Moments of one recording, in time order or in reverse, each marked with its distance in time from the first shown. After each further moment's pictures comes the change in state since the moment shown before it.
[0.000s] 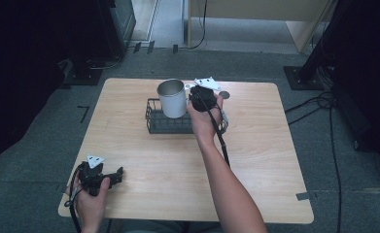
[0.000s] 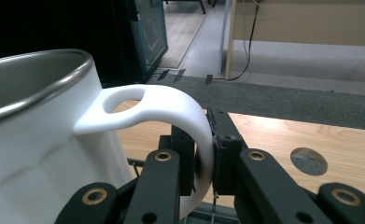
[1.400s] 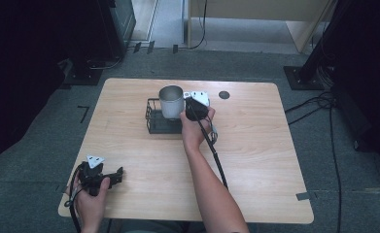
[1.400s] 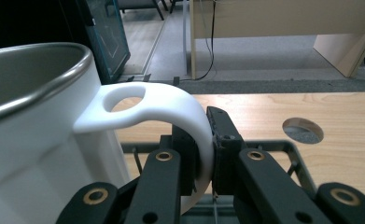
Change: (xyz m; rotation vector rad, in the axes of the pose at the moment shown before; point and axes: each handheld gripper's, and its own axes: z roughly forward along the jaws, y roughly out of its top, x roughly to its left) left arm 0.000 0.000 0.000 0.000 0.000 0.000; right arm 0.014 -0.057 0.039 -0.045 -0.169 0.077
